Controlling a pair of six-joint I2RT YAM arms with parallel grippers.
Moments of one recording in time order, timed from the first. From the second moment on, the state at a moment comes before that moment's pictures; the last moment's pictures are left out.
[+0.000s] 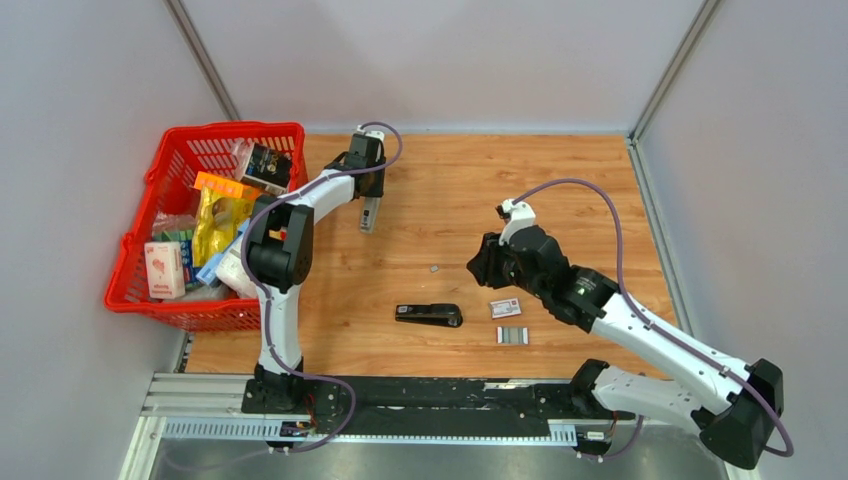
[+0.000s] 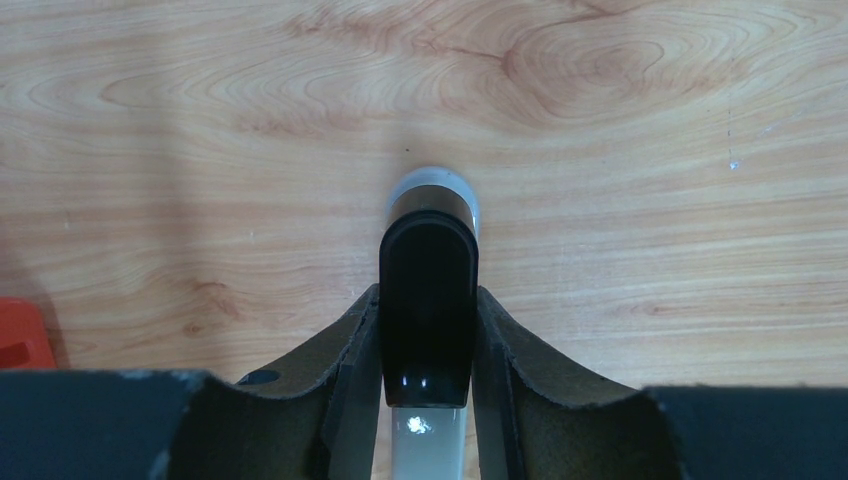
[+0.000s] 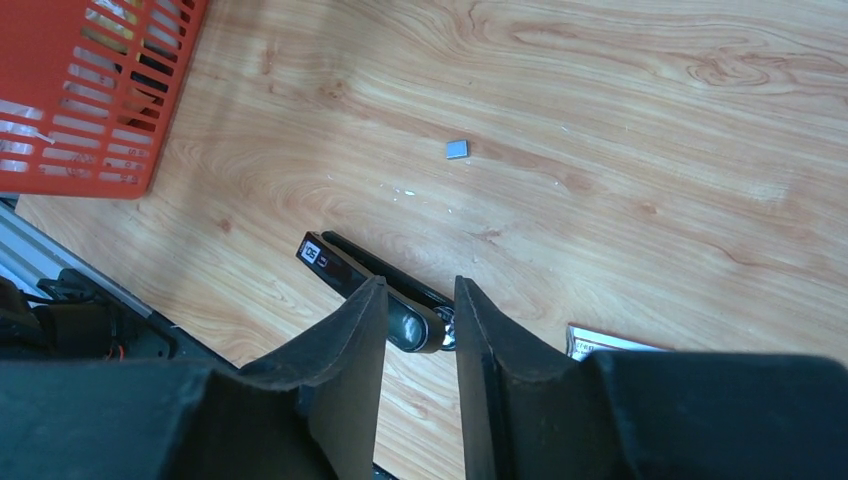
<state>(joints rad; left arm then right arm) -0.31 2.10 1.56 -0.27 -0.17 -0.14 0.83 0.98 0.83 -0.38 0.15 0.53</state>
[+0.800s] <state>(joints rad) -0.30 1.79 1.47 -0.29 0.01 -0.10 0.83 0.95 0.89 -0.50 0.17 0.53</state>
